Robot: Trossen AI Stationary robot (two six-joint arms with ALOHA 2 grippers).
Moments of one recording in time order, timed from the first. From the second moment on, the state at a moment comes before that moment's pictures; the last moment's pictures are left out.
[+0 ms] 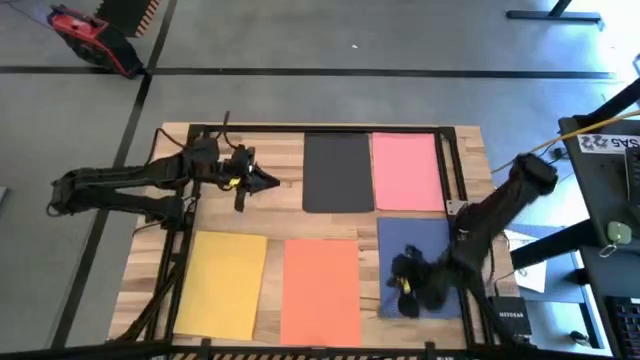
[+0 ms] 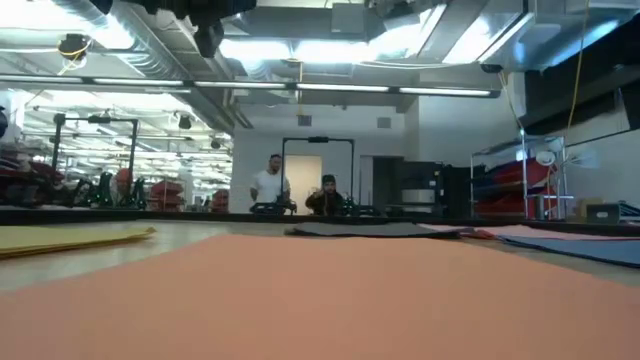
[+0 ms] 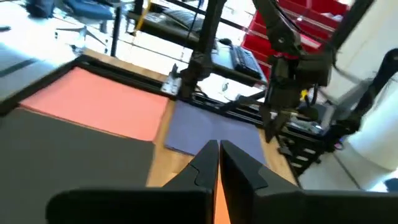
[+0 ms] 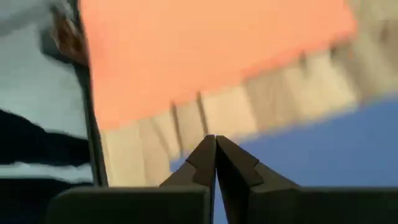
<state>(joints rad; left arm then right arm) 0.24 0.89 0.73 -0.01 0.25 -0.25 0.78 1.31 0.81 -0.44 0.36 1.01</state>
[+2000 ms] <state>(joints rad) 0.49 0.04 0.01 0.04 0.15 -0.30 -0.45 0.41 0.01 0.08 -0.28 0.26</state>
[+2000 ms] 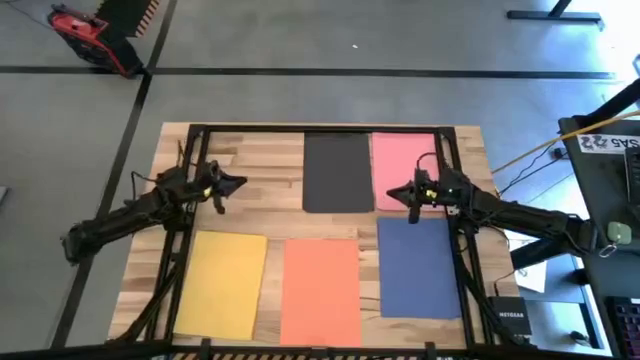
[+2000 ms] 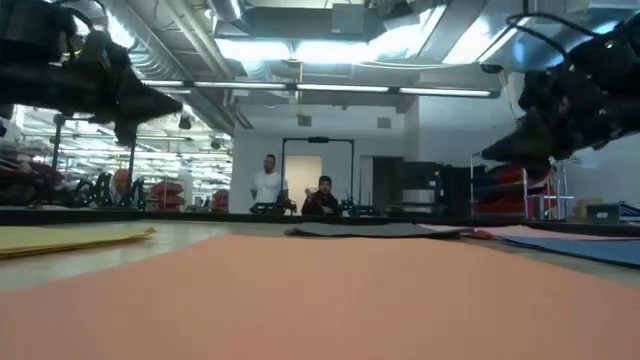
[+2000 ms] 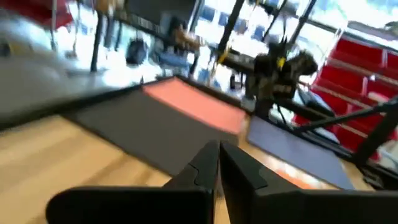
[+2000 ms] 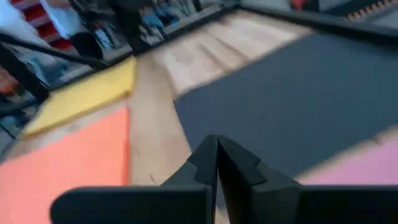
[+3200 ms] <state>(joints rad) 0.48 0.02 0.01 0.01 0.00 -0.34 -0.45 0.39 0.01 0.01 0.01 0.26</state>
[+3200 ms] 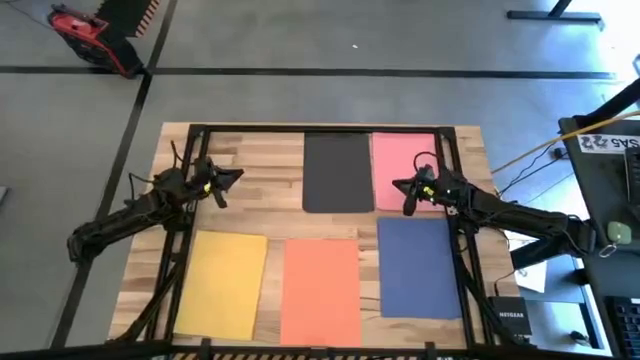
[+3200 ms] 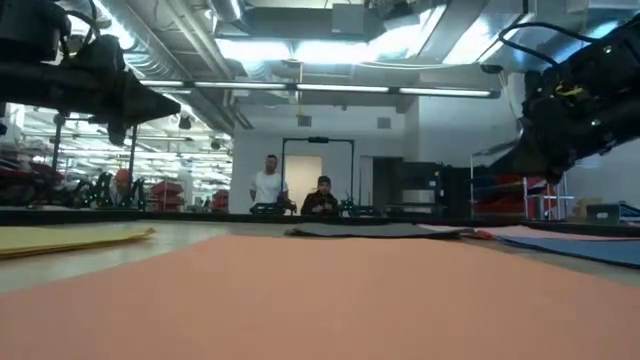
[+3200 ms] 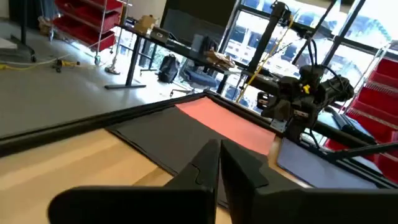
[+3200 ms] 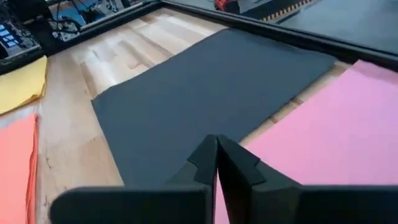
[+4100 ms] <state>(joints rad) 0.48 0.02 0.01 0.01 0.00 -0.33 -0.45 0.40 0.01 0.01 0.00 0.26</state>
